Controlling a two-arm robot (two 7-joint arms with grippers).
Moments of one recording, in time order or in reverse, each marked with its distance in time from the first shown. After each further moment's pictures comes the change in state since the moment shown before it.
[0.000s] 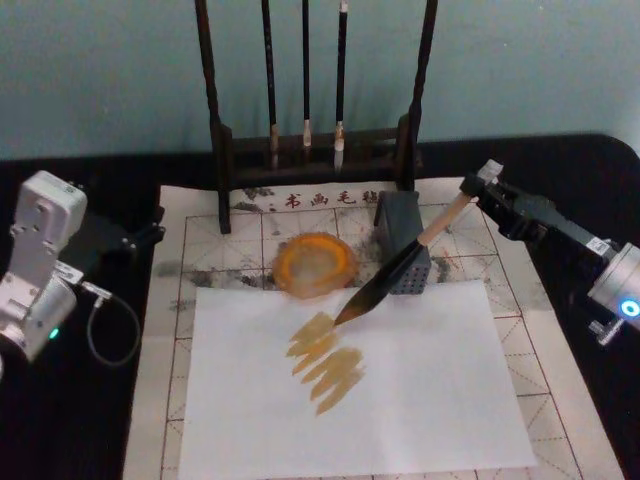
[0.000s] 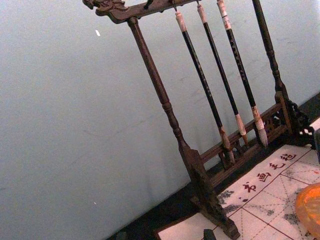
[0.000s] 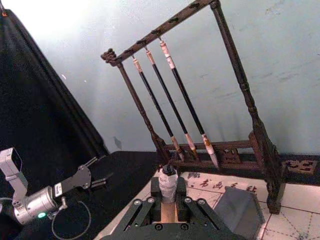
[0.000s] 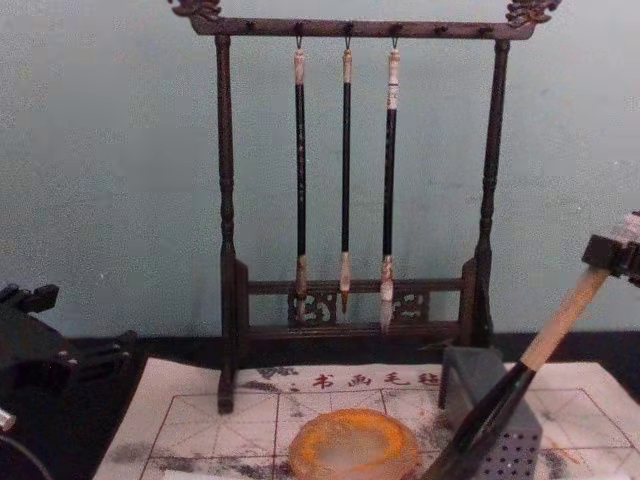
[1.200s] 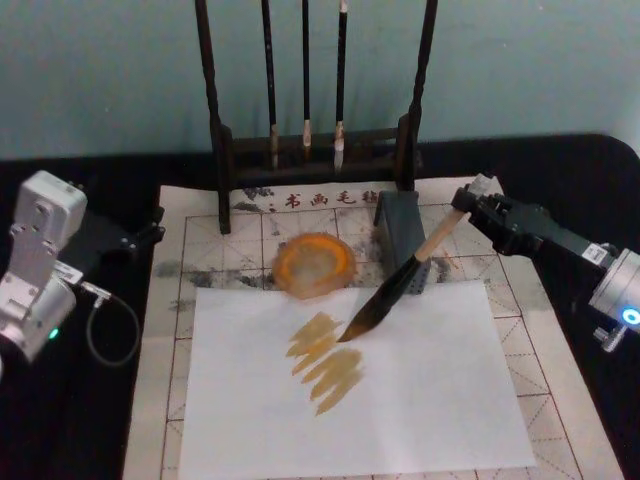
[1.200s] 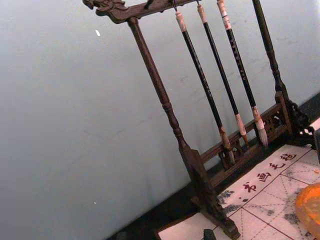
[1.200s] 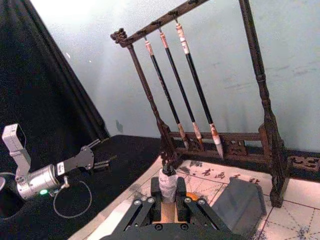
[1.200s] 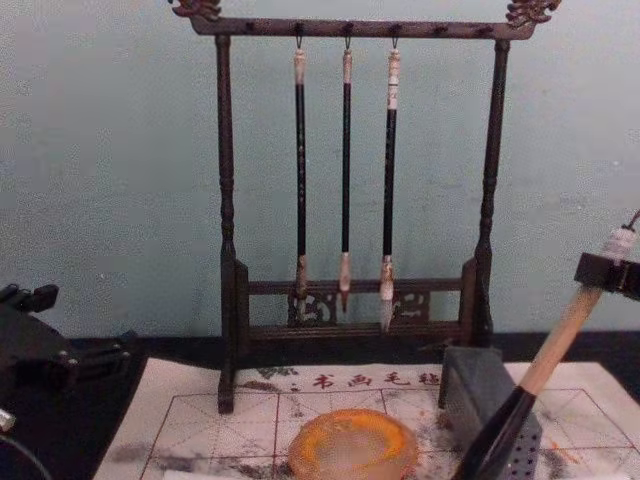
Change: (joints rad) left arm 0.000 0.000 0.000 0.000 0.000 0.000 0.000; right arm -0.016 0.022 0.004 -0.038 -0.080 0.024 0.009
